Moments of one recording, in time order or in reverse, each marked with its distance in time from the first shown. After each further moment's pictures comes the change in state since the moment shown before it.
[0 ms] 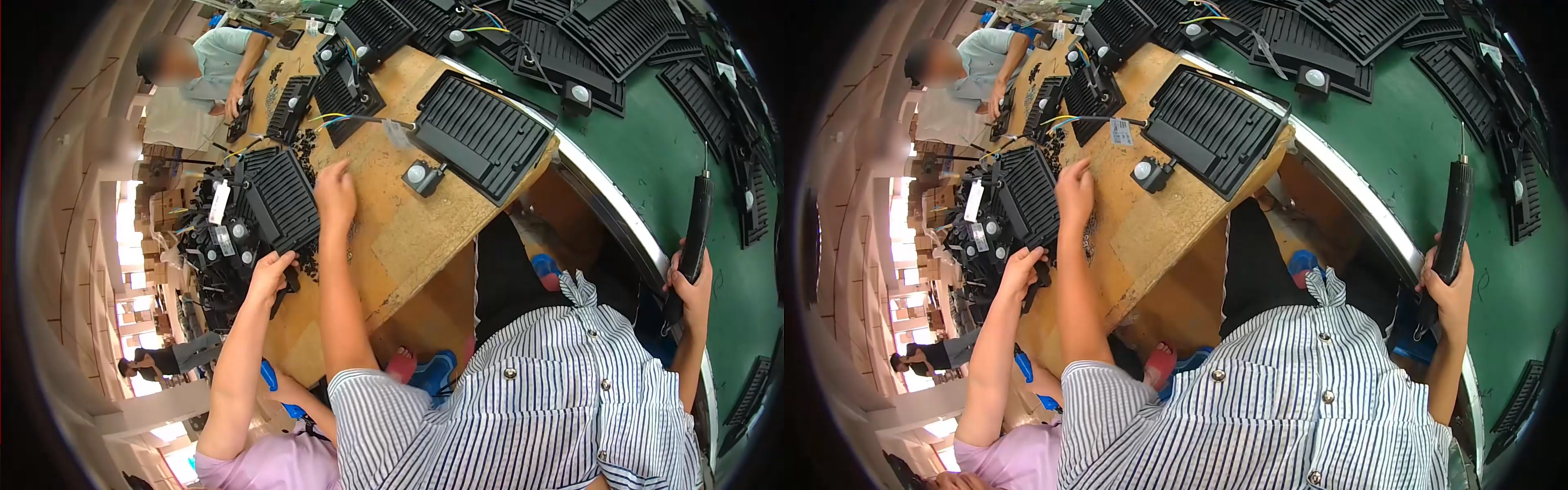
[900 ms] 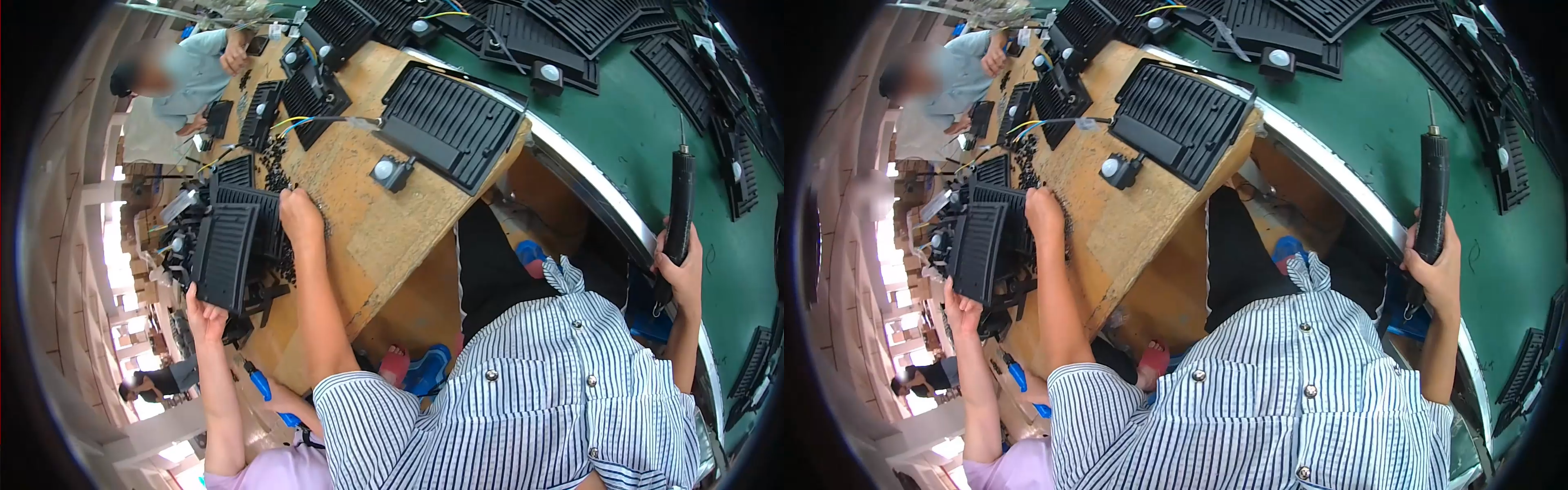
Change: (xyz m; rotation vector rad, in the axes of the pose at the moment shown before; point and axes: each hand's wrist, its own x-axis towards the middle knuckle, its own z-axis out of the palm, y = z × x) left_hand -0.017 -0.007 -0.006 0.602 0.057 -0.050; right_hand -0.002 -0.006 0.005 -0.110 0.002 0.014
